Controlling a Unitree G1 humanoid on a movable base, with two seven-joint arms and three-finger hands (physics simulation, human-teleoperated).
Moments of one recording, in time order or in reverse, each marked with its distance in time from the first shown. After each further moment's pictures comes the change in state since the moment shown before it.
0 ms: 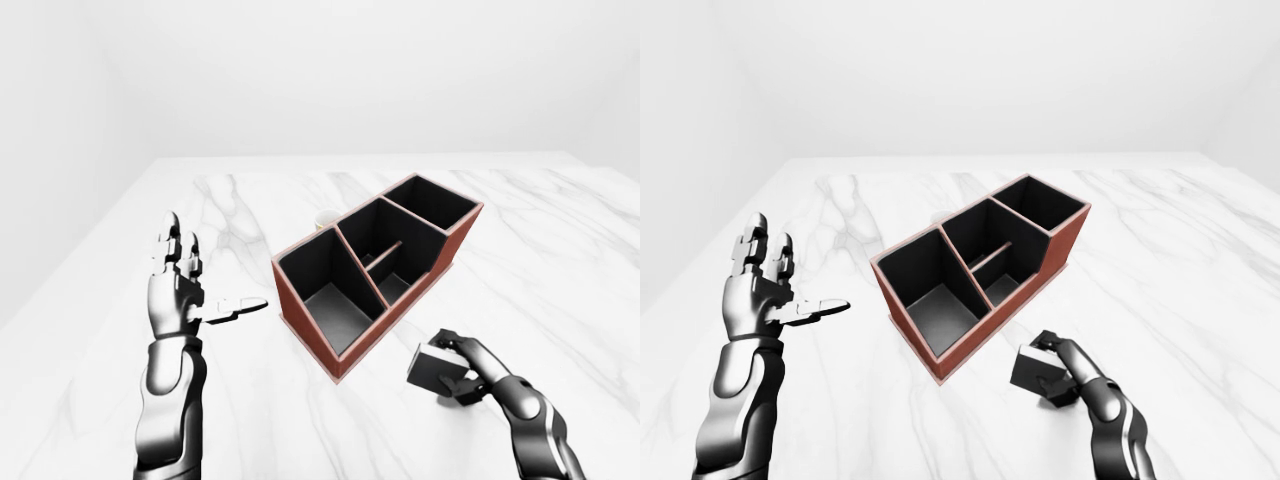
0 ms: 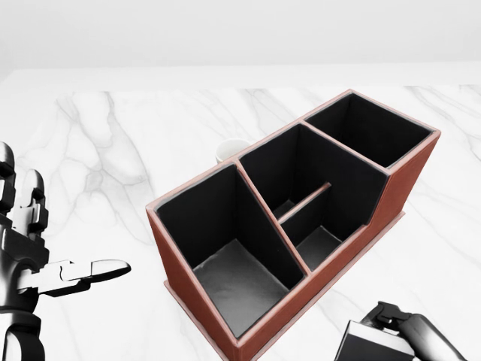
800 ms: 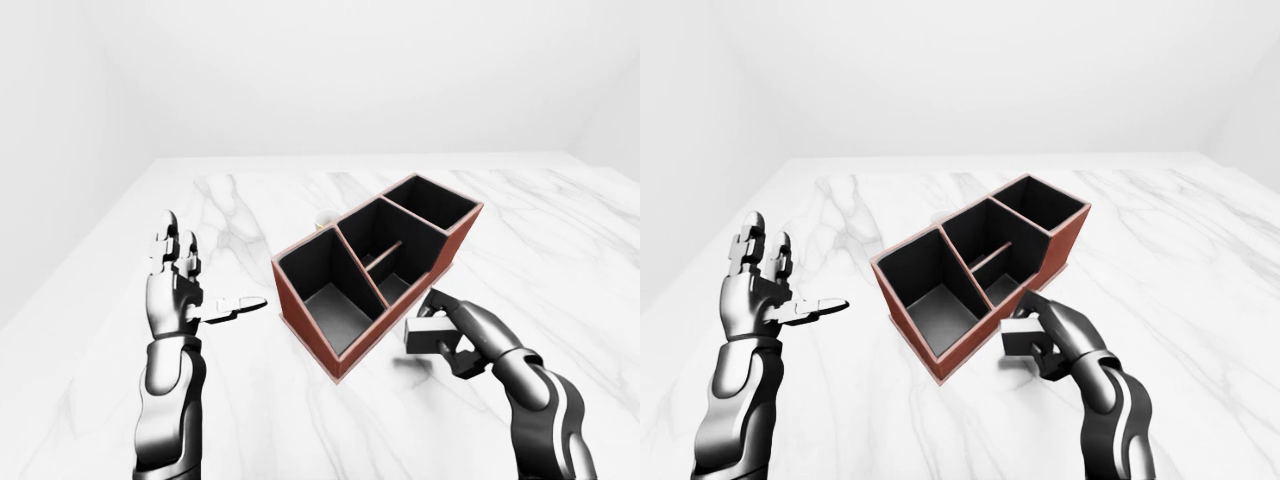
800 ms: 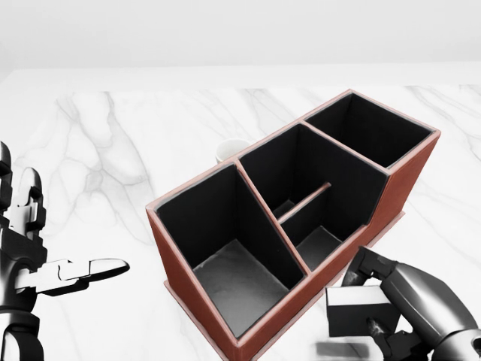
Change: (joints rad) left arm 0.000 0.000 0.002 -0.011 -0.004 0.000 0.005; right arm 0.002 0.061 0.060 -0.483 -0.226 0.000 0.155
